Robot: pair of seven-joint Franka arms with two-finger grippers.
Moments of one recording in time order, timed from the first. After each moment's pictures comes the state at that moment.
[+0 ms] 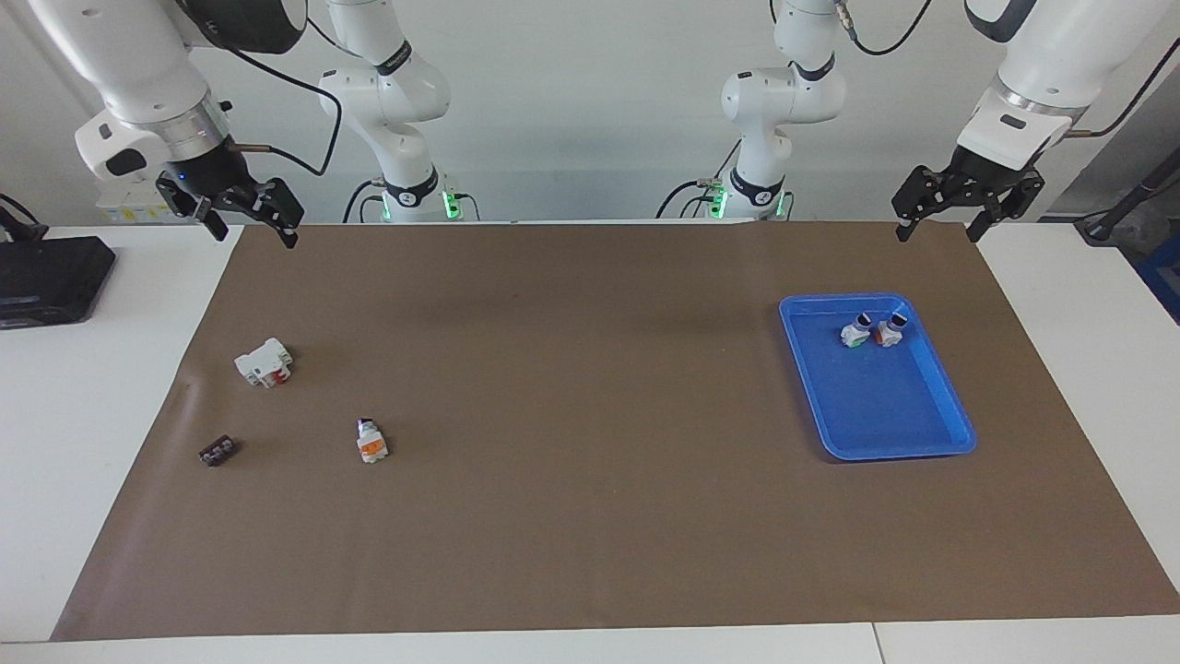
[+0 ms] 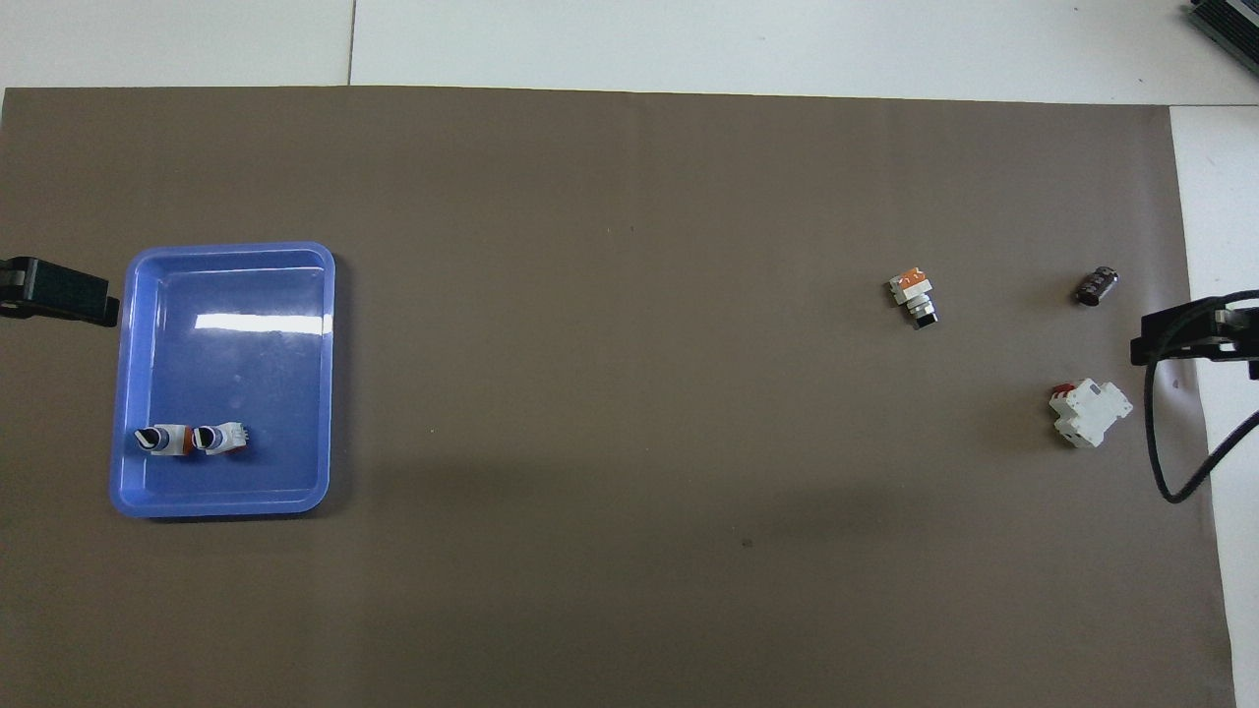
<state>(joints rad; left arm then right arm) -0.04 0.00 0.00 -1.50 0.01 1.51 0.07 0.05 -0.06 -0.12 -1.64 -0.03 1.52 0.08</state>
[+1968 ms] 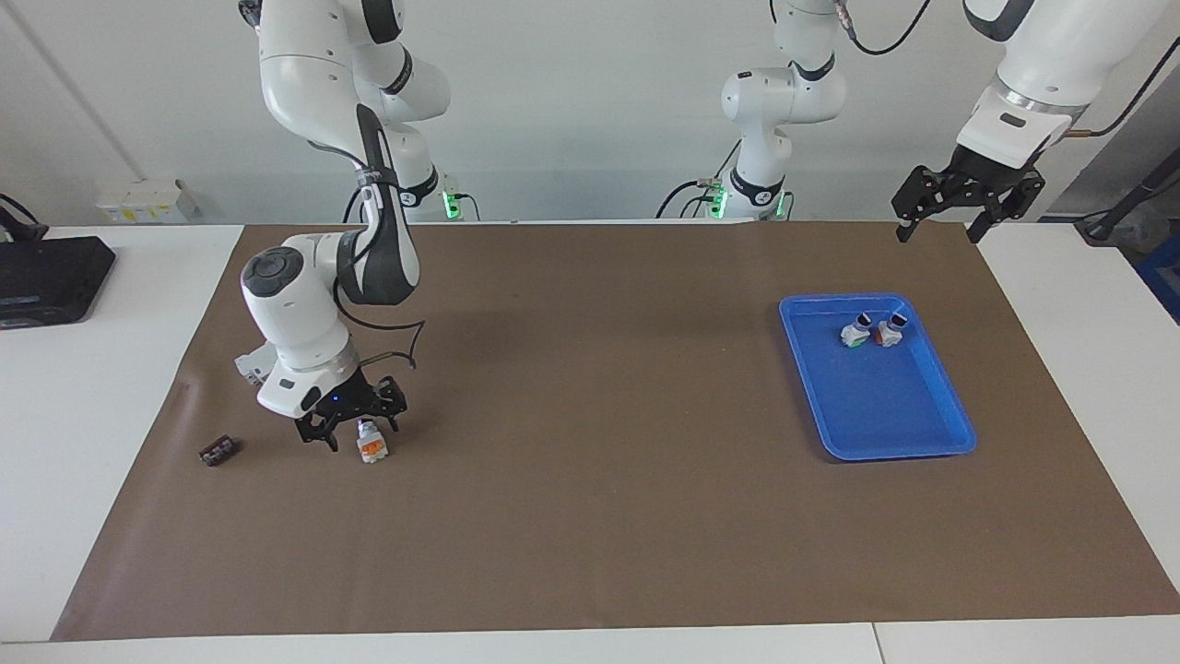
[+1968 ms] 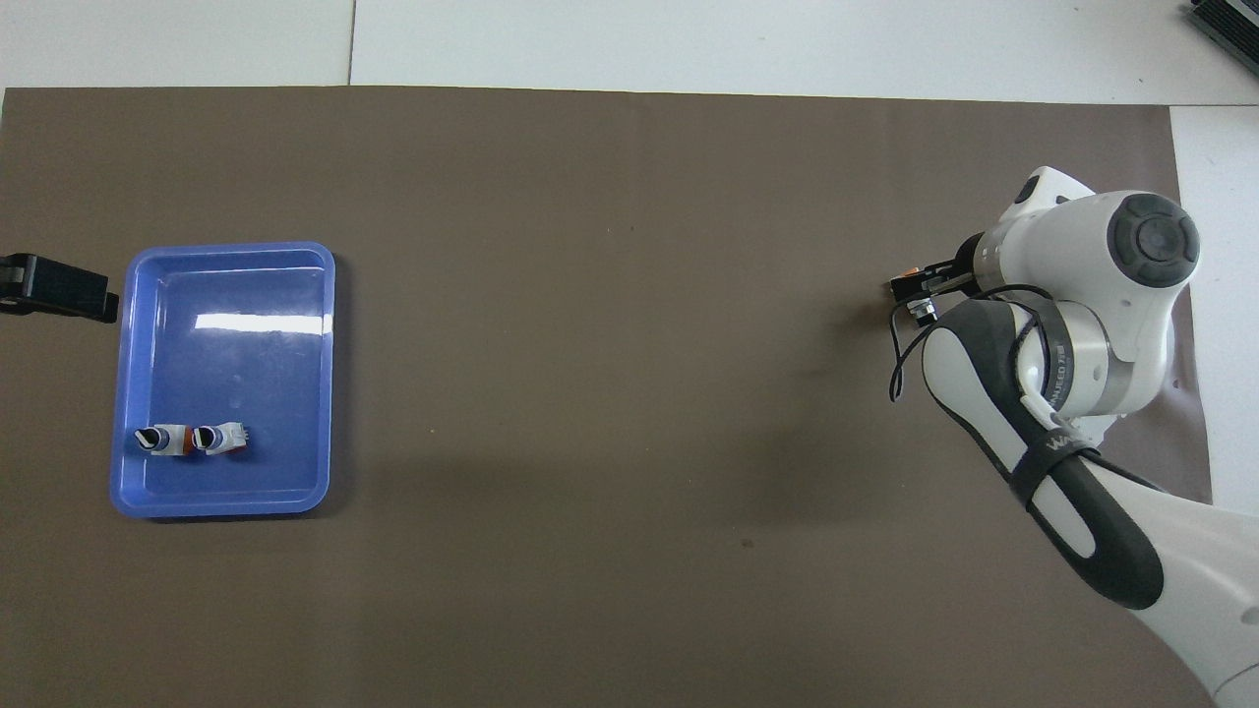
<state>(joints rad) -0.05 0.00 0.01 -1.50 0.01 1.52 0.07 0.12 0.38 -0.10 -1.90 0.12 2.44 -0.47</state>
